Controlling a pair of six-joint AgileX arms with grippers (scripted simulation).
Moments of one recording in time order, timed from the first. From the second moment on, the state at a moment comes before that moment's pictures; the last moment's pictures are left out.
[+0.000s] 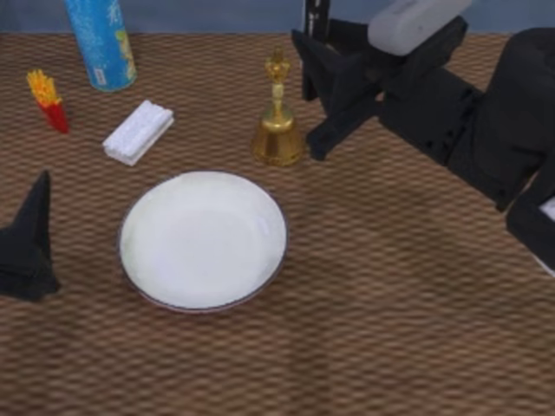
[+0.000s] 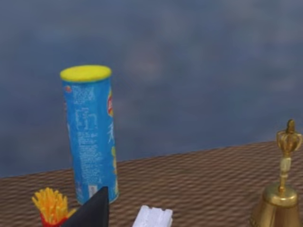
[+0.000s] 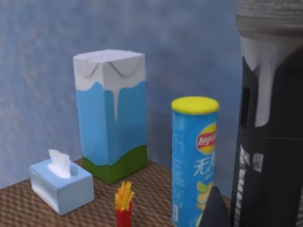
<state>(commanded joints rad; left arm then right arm) -0.12 0.31 0.22 0.11 0.16 0.02 0.63 1.52 0.82 0.76 -0.16 0.04</state>
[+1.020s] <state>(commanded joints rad) -0.40 1.16 0.76 0.36 0.55 0.07 0.63 1.52 0.82 0.76 -0.16 0.04</state>
